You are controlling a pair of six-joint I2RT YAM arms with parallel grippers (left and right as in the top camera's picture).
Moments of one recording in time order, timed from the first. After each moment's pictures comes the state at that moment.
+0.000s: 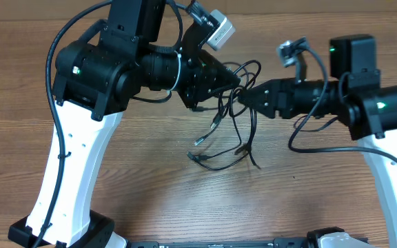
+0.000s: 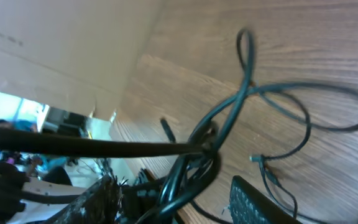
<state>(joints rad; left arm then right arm) -0.44 1.71 2.29 -1.34 0.87 0.07 0.19 1.37 1.53 -1.03 -0.90 0.17</state>
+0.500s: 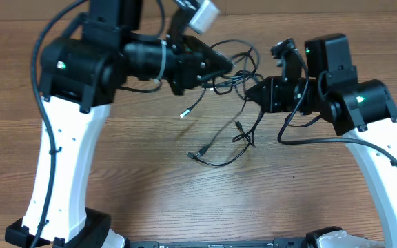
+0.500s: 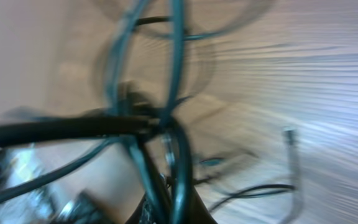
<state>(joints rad) -0.33 1.71 2.29 -1.28 1.00 0.03 0.25 1.41 1.53 -1.03 -0.49 0.27</state>
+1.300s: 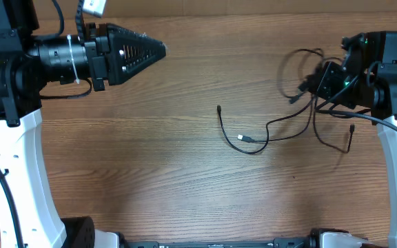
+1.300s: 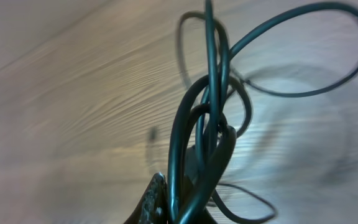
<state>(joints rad) 0.04 1.62 2.29 -1.39 1.30 0.01 -0.05 1.42 1.53 -1.07 -0.38 0.32</state>
